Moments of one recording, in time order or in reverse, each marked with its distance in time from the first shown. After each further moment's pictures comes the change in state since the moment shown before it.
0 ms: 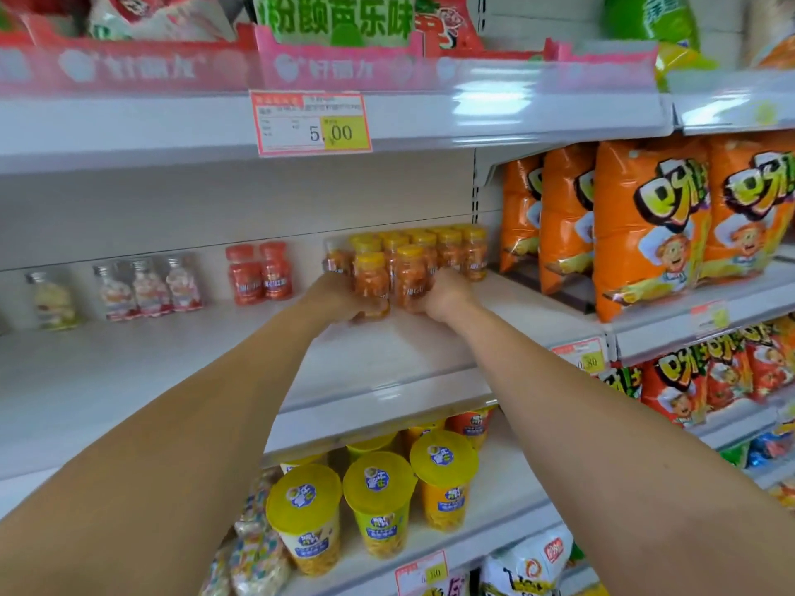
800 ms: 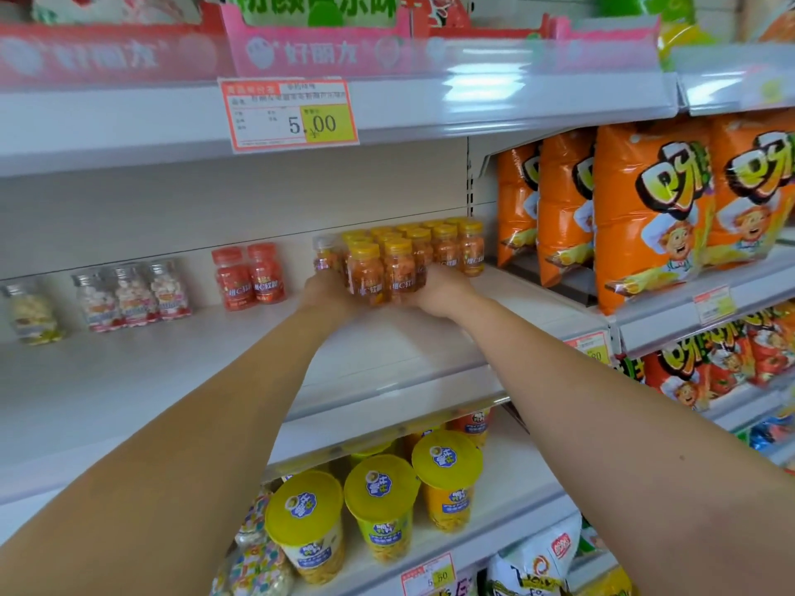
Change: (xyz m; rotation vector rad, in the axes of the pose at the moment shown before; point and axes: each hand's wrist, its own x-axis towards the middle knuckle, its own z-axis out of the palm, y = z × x) left_hand 0.043 -0.023 0.010 0.276 0.132 -0.010; right_hand 0.013 0.003 0.001 -0.126 -0.057 -0.163
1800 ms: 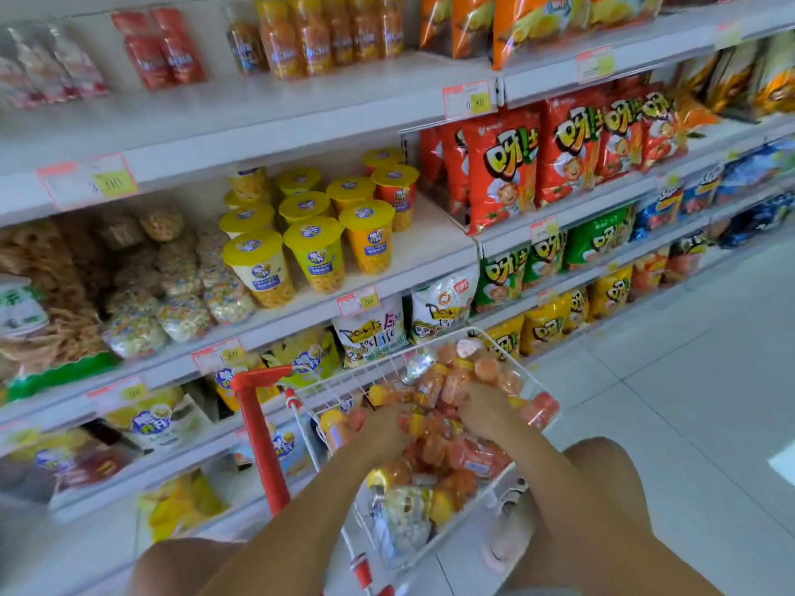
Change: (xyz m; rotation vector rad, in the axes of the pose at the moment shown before) left_hand -0.417 -0.110 0.251 0.042 -0.822 -0.058; right_hand -0.449 0.138 0.179 0.114 -0.504 0.501
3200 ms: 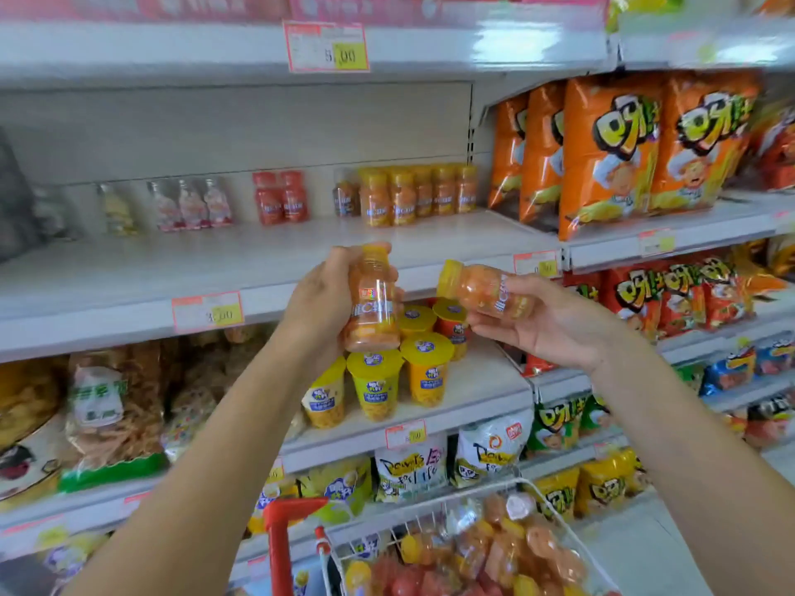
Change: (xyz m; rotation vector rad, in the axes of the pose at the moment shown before) left_hand -0.106 0.129 -0.293 -1.072 0.641 0.519; right_hand -0.024 -0.171 -0.268 1.342 -0.373 -0.528
